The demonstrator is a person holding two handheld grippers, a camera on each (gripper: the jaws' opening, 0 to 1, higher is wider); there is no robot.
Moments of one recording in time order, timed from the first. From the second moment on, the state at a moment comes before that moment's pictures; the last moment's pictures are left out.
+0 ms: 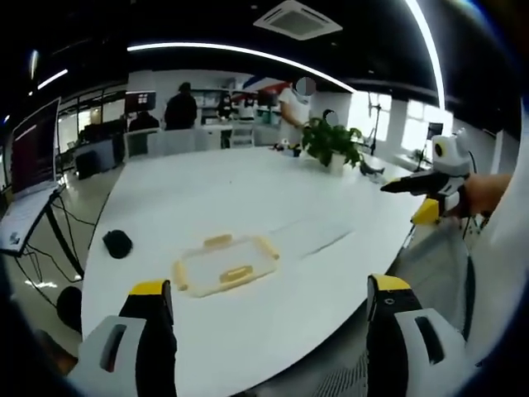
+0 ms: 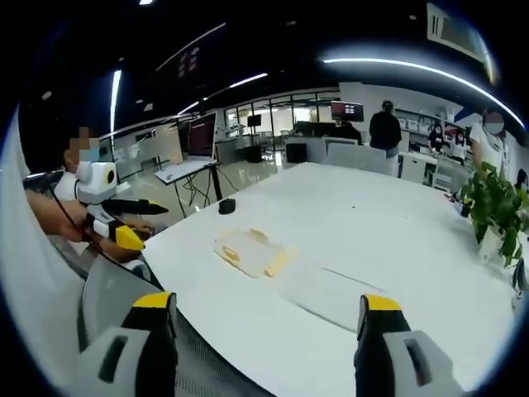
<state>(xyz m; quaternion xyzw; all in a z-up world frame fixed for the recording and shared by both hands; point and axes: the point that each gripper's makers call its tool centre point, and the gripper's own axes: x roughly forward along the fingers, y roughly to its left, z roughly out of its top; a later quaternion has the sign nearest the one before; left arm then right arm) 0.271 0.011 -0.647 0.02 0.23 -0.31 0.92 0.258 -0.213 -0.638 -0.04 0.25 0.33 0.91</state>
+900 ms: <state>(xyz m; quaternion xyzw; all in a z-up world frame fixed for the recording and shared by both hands) 0.305 0.015 -0.646 0.07 0.24 -0.38 0.89 0.289 -0.190 -0.642 -0.11 0.26 0.38 0.88</state>
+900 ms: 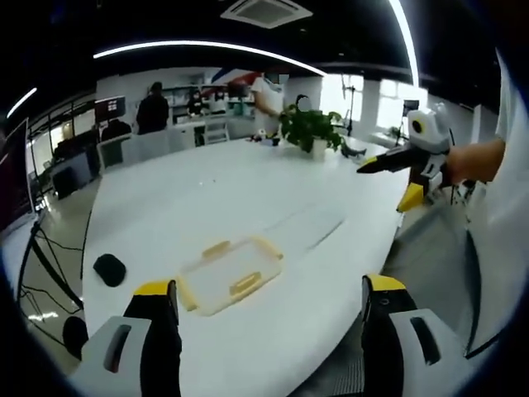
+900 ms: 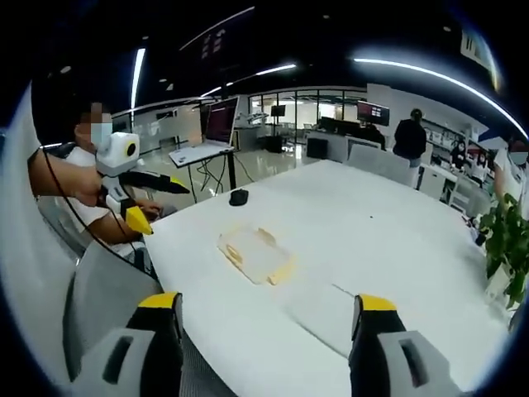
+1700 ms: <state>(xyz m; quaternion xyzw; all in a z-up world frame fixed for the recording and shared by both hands) 0.340 0.029 -0.661 0.13 0.24 -0.43 0.86 0.324 -0.170 -0.649 -0.15 0.24 0.41 0.87</state>
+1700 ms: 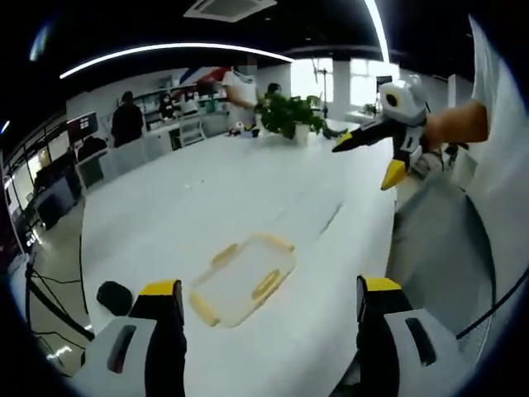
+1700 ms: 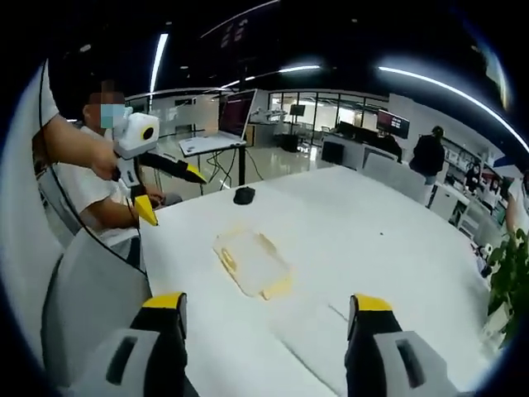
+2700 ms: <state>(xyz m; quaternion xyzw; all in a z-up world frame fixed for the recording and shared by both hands) 0.384 0.050 -0.698 0.24 0.25 -0.50 0.79 0.358 -0.141 -0.675 -0.26 0.23 0.47 0.81</state>
